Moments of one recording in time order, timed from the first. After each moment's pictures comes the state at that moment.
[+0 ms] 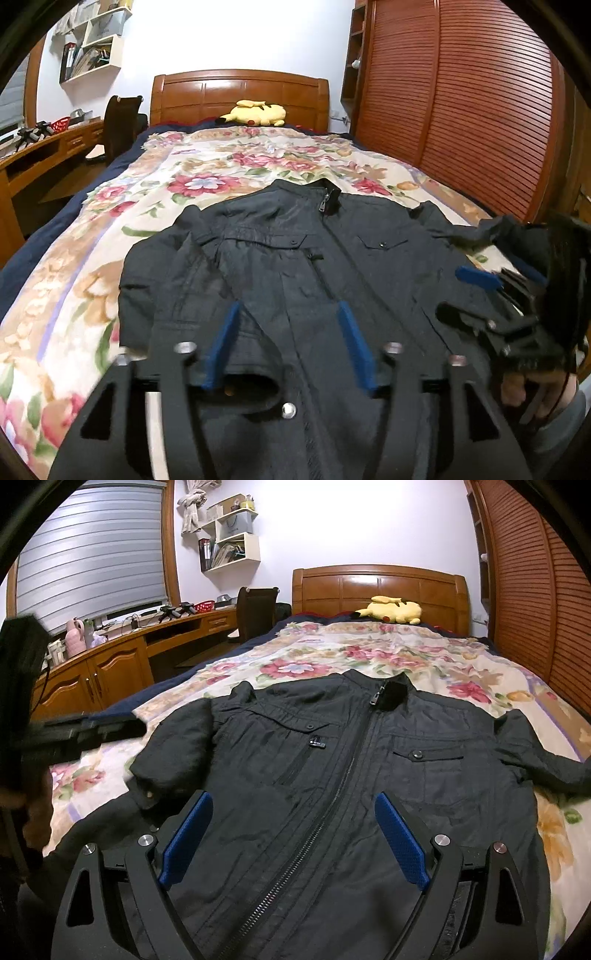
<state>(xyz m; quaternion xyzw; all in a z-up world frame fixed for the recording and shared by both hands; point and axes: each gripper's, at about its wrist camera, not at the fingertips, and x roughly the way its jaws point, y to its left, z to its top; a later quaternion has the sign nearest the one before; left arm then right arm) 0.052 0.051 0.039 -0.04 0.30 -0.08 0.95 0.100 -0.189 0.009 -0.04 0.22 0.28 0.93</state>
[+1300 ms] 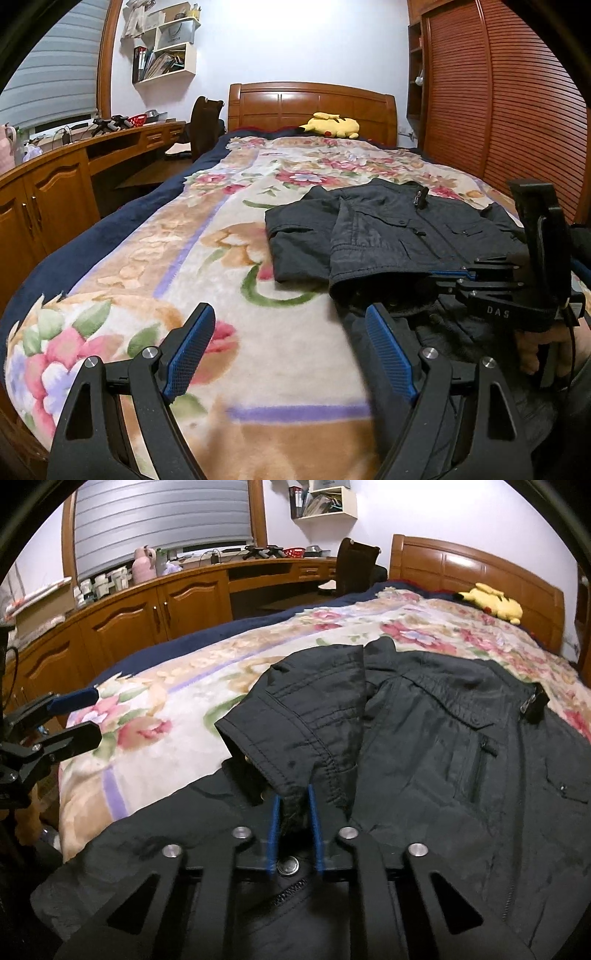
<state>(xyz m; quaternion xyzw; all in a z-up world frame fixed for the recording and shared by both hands) -0.034 0.160 0.003 -0.03 0.27 0.06 0.96 0.138 -0.065 -0.011 -0.12 0.27 0.41 0.87</state>
